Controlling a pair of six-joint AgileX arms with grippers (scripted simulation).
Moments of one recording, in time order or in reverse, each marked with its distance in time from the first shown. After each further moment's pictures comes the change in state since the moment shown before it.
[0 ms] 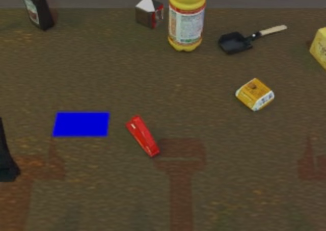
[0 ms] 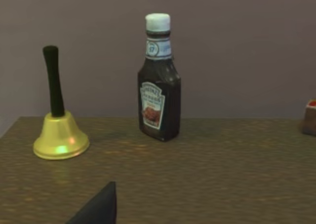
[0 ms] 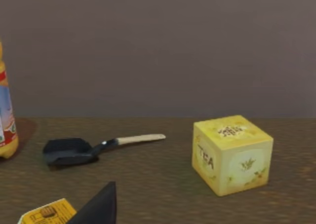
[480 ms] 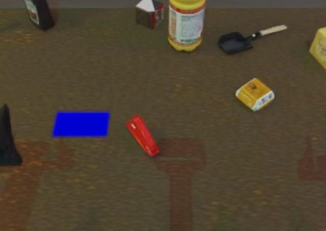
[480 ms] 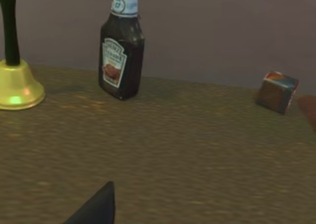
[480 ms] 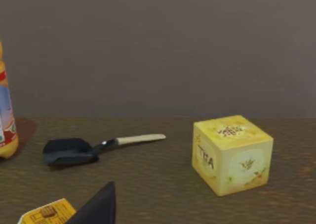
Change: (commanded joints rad) left arm -0.070 0.215 0.217 -0.160 0.003 -0.139; right arm 0.000 0.000 0.000 0.000 0.000 0.000
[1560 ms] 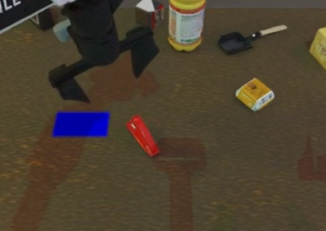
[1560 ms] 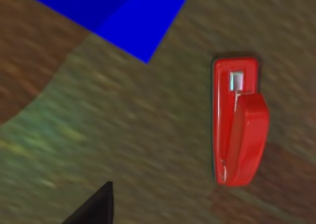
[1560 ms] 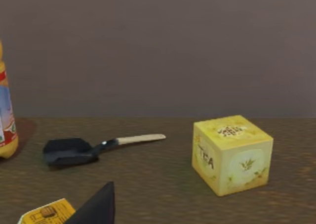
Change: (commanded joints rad) left arm -0.415 1.770 1.528 -1.063 0.001 -0.864; right arm 0.000 0.000 0.000 0.000 0.000 0.000
